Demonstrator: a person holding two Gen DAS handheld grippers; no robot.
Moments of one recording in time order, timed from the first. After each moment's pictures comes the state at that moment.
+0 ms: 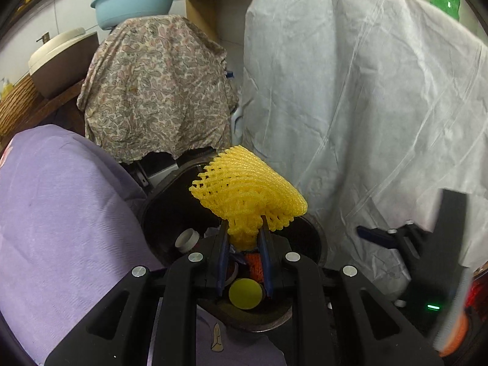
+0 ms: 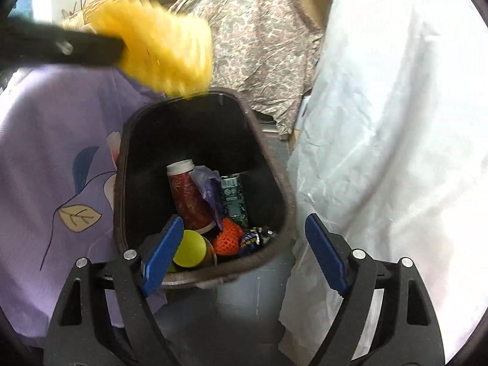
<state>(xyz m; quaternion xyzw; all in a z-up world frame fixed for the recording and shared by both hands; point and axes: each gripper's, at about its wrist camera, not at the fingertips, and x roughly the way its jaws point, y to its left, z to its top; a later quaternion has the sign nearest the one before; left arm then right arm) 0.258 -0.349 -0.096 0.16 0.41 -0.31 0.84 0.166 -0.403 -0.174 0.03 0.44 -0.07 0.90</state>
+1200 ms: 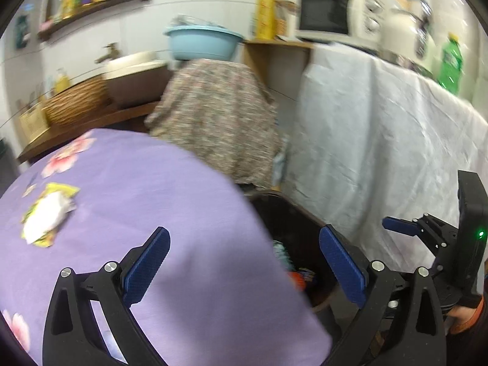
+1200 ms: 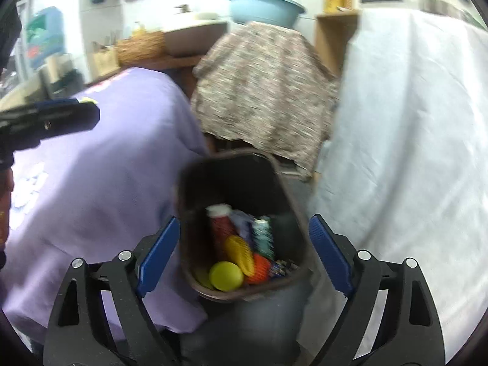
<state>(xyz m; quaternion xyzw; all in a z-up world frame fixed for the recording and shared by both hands) 0.234 -0.197 -0.023 0.07 0.32 -0.24 0.92 0.155 -0.356 -0.088 0.04 0.35 0.01 0.94</state>
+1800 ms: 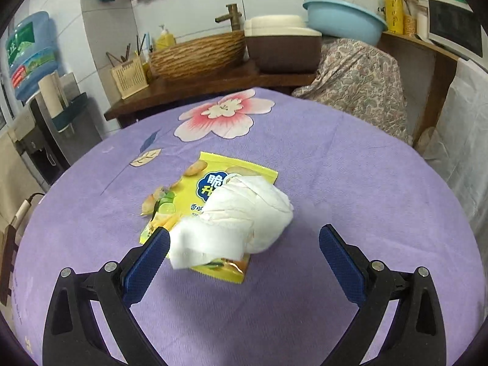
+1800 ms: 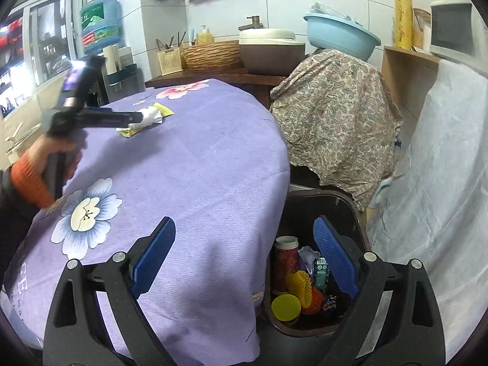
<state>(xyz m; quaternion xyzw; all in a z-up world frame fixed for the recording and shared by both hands) 0.366 -0.028 -0.048 0.09 0.37 -0.03 0.92 0.177 -0.261 -0.047 0.00 0.33 0.11 0.94</state>
